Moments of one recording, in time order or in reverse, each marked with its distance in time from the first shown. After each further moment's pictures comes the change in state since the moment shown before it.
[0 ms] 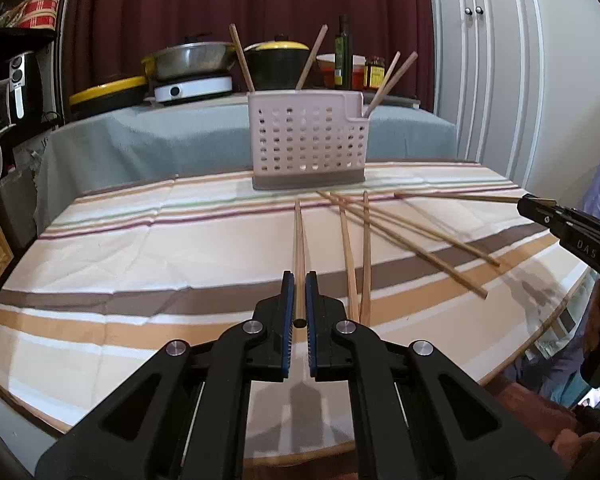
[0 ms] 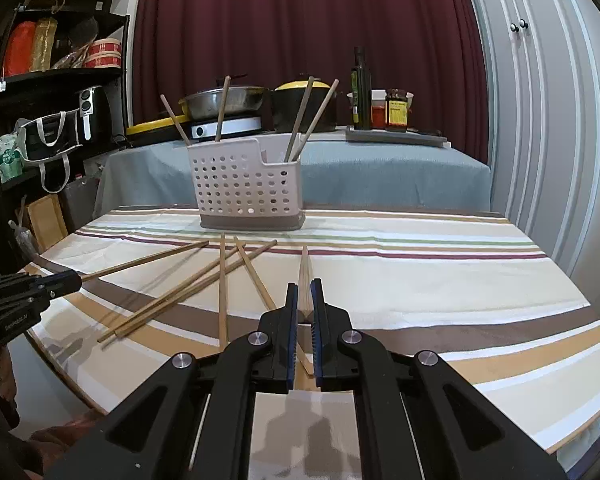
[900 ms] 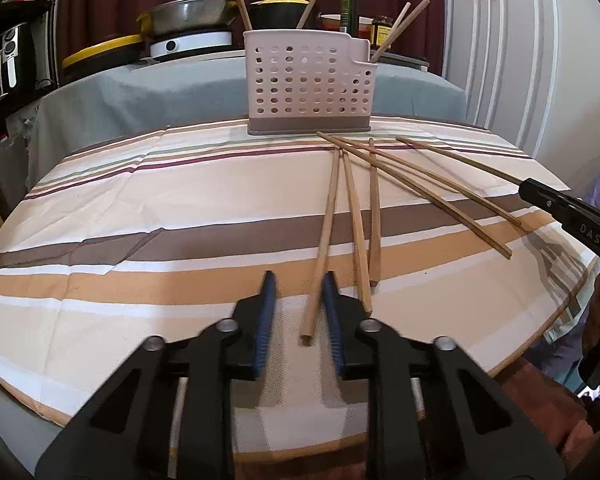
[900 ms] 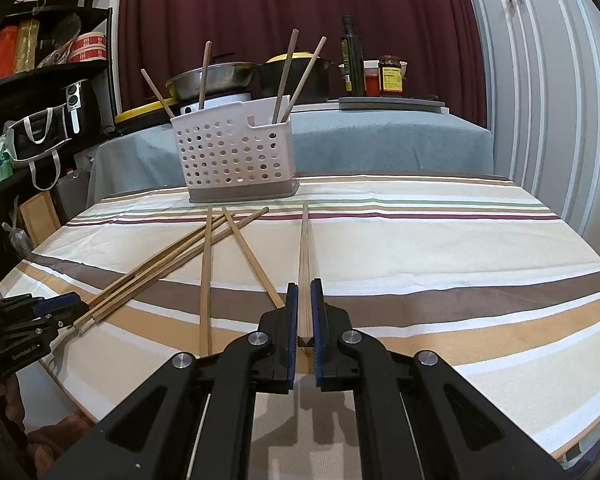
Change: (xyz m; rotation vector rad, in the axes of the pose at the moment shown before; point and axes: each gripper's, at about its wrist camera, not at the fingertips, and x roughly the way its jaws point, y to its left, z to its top) left arm 0.037 -0.004 -0.031 -0.021 0.140 -0.009; right arm 0.029 -0.006 -0.024 0.055 0.076 0.002
